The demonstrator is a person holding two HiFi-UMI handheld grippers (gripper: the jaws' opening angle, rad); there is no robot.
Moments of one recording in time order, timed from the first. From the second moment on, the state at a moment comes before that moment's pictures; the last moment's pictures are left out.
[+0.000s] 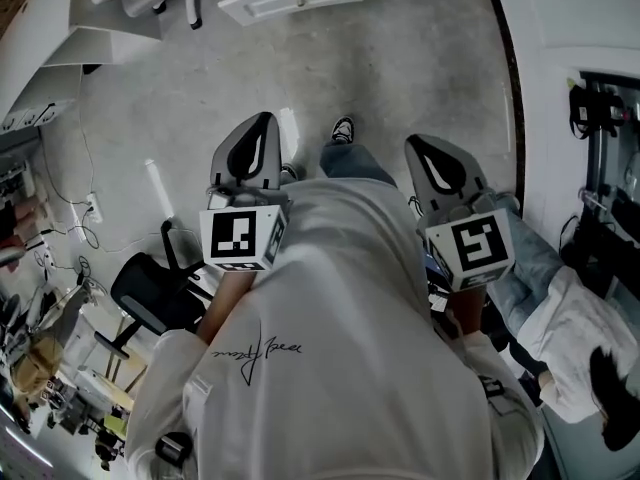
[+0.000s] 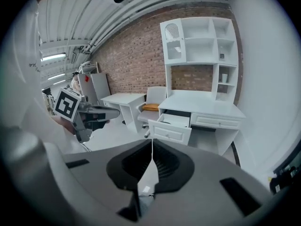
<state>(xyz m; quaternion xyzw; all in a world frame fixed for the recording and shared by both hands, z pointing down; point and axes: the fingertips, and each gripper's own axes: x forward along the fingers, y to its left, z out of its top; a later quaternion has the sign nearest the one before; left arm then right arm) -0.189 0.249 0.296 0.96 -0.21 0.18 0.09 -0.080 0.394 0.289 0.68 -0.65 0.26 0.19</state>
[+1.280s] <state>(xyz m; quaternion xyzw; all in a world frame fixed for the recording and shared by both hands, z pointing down) -0.121 0.151 0.282 0.94 -0.29 0.15 0.11 0.004 0.274 0.302 0.62 -0.72 0.25 0.20</state>
